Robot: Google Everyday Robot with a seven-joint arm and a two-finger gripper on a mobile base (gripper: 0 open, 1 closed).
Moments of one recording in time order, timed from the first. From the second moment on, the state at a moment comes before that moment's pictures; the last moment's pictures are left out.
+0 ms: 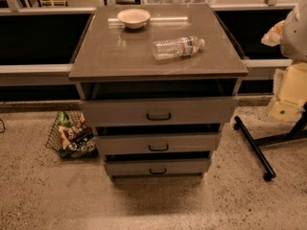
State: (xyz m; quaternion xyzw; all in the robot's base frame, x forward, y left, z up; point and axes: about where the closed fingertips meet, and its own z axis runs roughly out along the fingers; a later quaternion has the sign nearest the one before) arm 0.438 -0.216 0.977 -0.60 0.78 -0.04 0.16
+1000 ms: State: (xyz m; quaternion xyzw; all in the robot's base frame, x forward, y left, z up) arm 0.461 -0.189 0.874 -0.66 0.73 0.00 0.15
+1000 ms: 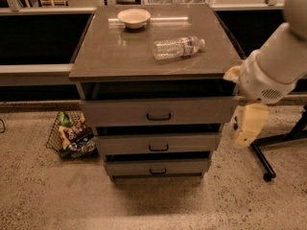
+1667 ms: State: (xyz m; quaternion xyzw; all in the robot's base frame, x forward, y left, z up) arm 0.468 -0.177 0.814 -0.69 0.71 0.06 0.15
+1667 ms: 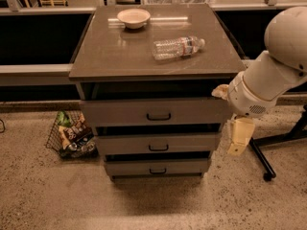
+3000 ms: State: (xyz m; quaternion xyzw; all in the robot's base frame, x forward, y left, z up) arm 0.535 -0.172 0.729 -0.76 0.63 0.05 0.13
